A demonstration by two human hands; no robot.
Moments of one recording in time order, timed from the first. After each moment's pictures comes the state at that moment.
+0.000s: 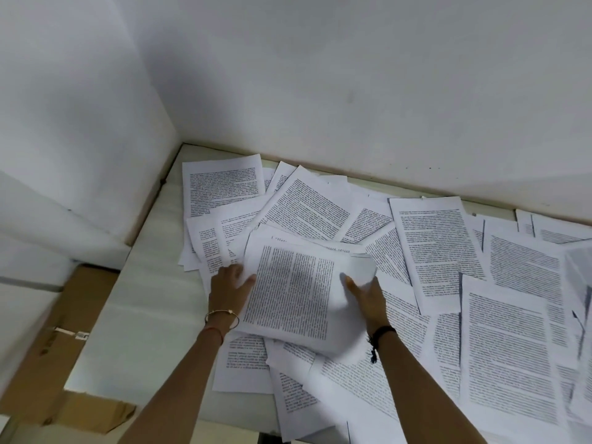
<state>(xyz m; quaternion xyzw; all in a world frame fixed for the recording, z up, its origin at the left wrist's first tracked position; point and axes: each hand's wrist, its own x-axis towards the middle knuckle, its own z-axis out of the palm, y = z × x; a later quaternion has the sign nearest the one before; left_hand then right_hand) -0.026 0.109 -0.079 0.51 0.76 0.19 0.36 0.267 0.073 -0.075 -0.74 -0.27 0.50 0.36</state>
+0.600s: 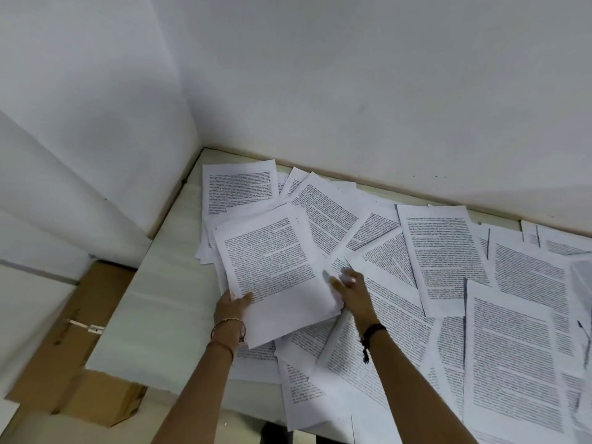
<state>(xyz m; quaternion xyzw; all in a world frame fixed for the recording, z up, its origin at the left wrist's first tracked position) -0.031 0.062 -0.079 0.14 0.75 0.33 0.55 0.222 0.072 -0.044 -0.69 -0.33 0.56 0.31</state>
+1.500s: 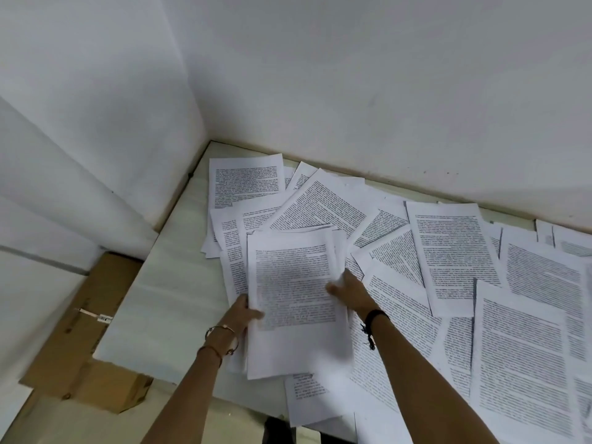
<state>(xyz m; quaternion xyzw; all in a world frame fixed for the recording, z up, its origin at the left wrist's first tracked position) -0.051 0.049 -0.112 0.27 0.67 0.19 0.66 0.217 0.092 -0.047 -0.67 -0.50 0.53 0.12</state>
